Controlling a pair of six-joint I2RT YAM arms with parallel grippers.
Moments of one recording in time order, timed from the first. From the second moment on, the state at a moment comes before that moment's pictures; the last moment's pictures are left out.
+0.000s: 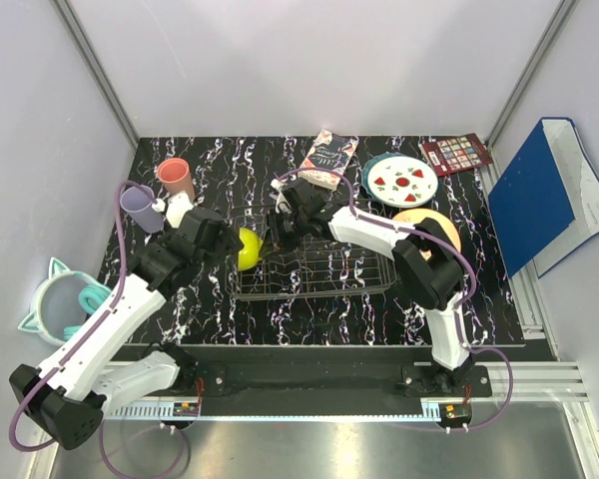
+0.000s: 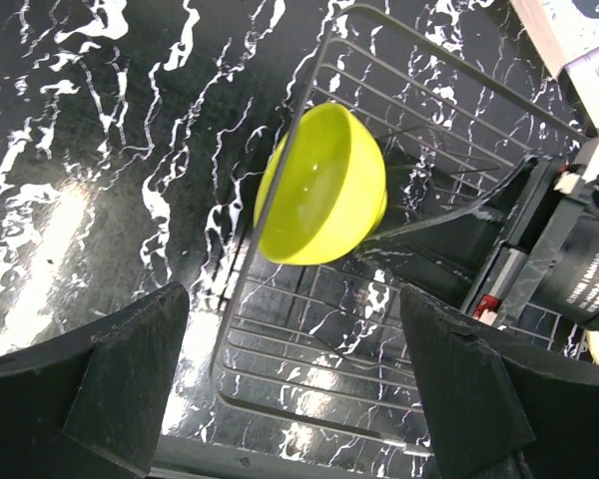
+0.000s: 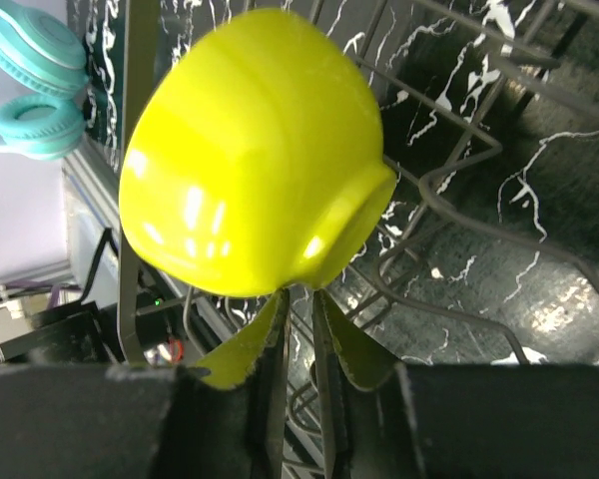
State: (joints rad) left arm -0.56 0.97 1.00 -0.87 -0.44 -0.94; right arm 0.77 2.06 1.53 -0.26 -0.47 0.64
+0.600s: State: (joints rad) left arm -0.56 1.16 0.98 -0.69 -0.43 -0.85; right arm 0.76 2.05 1.52 -0.24 -0.50 0.66
